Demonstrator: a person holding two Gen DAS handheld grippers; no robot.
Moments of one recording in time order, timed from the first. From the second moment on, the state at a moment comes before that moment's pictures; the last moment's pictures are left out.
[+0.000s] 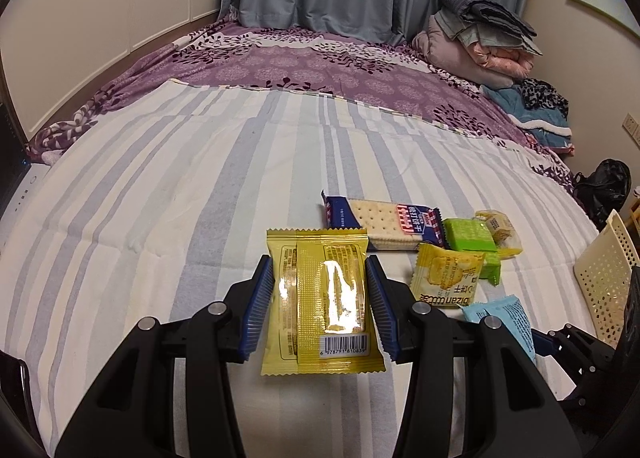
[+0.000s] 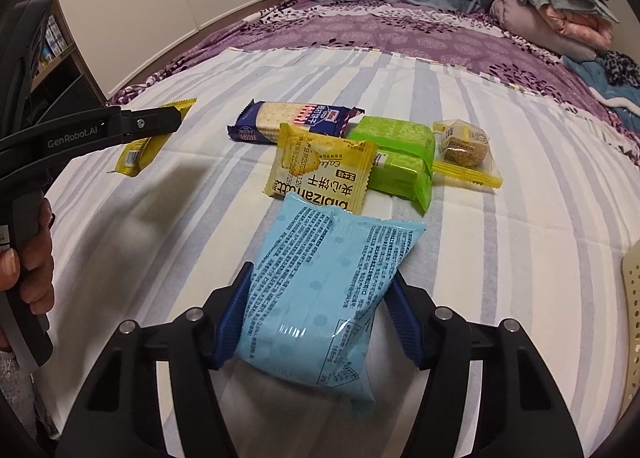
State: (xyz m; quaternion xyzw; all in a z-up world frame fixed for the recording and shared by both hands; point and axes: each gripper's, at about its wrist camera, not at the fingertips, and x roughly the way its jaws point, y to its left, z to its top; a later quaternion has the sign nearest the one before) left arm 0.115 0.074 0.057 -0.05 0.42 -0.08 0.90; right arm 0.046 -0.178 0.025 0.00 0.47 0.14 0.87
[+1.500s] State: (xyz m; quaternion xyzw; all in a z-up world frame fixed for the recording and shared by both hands) left arm 0.040 -0.060 0.154 0.04 0.34 -0.19 0.92; right arm -0.055 -0.413 0.147 0.16 0.26 -0.06 0.95
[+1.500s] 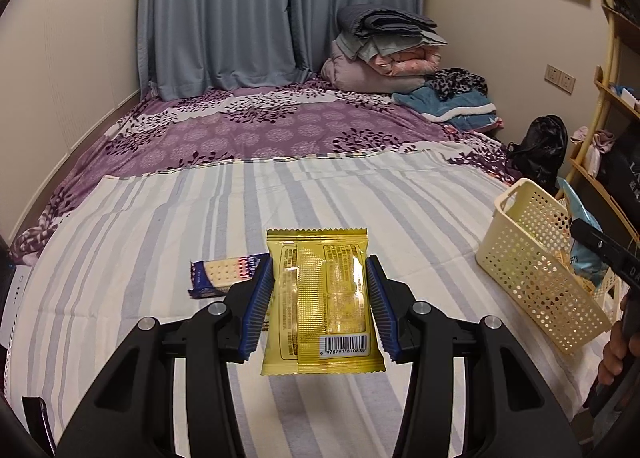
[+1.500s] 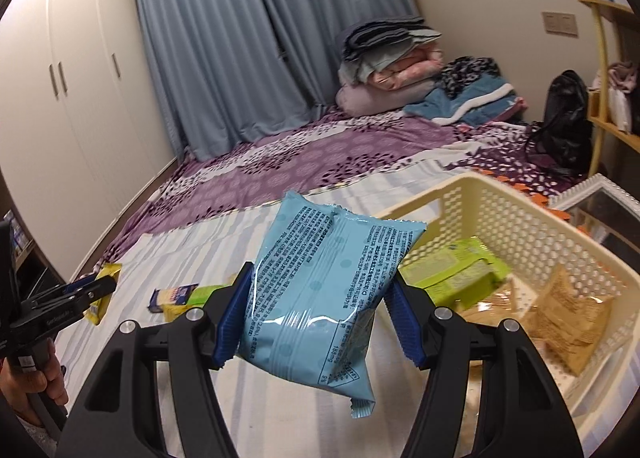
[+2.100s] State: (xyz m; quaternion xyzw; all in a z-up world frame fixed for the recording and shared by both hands) left arm 0.031 -0.121 0.161 0.07 0.33 -0.24 0.91; right arm -0.120 -0.527 0.124 0.19 0.26 -0.20 0.92
